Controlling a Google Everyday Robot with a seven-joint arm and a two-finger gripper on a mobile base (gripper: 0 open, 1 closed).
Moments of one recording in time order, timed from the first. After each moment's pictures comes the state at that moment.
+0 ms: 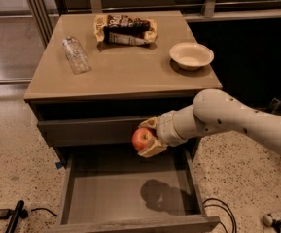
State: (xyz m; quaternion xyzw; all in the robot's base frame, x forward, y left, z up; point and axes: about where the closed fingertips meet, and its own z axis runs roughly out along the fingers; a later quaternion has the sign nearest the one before) arm 0.534 -0.020 0.675 -0.67 0.63 0.16 0.35
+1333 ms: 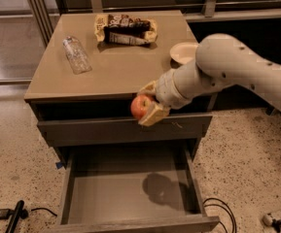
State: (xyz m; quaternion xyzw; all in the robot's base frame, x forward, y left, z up) arm 0.565 -0.022 0.790 -0.71 0.61 0.12 0.34
